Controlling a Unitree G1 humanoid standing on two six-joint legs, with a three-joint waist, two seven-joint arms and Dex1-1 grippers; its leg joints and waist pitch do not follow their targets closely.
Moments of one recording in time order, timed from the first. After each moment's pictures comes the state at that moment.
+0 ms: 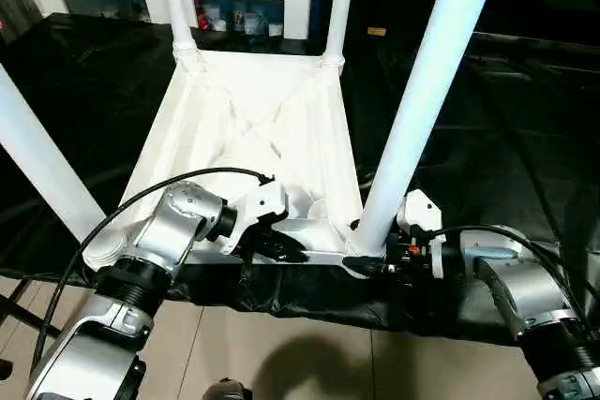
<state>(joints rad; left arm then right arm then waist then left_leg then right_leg) -0.61 0.34 -0.29 0.54 0.06 0.19 -1.41 -0.34 -0.41 0.17 0.33 0.15 0.13 1.17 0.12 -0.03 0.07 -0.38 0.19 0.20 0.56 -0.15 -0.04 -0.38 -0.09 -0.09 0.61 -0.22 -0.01</state>
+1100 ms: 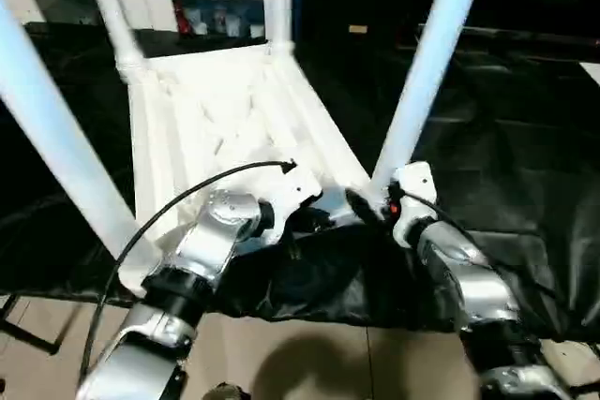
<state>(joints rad) -0.58 0.18 -0.25 0.47 0.12 0.29 -1.05 -0.35 -0.17 0.03 0.39 0.06 0.13 0.58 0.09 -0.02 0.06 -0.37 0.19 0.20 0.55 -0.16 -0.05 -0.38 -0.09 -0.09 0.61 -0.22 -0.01</state>
